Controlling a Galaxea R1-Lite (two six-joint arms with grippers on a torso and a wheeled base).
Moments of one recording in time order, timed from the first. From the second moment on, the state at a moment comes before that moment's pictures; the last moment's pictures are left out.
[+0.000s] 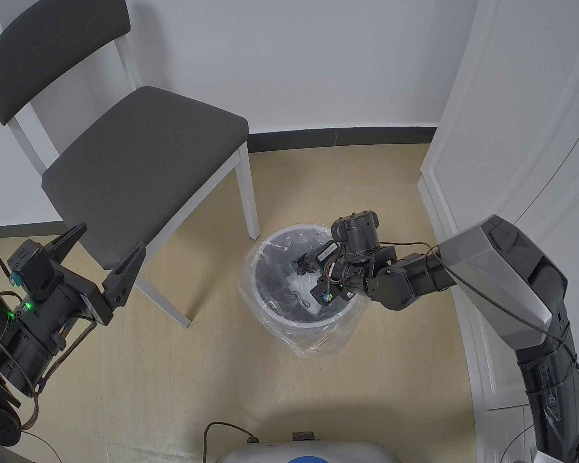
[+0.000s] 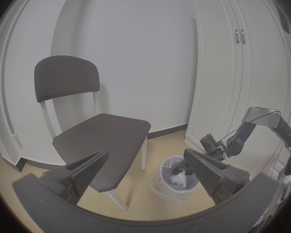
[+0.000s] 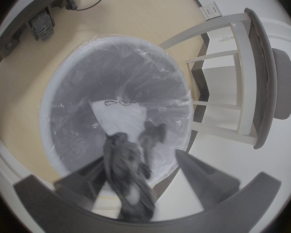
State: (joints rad) left arm -0.38 1.37 -0.17 -1.32 0.07 0.10; right arm 0.55 2.50 -1.64 -0.35 -0.16 -1.97
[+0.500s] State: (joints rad) left arm -0.38 1.37 -0.17 -1.32 0.07 0.10; right arm 0.56 2.50 -1.65 -0.35 -0.16 -1.96
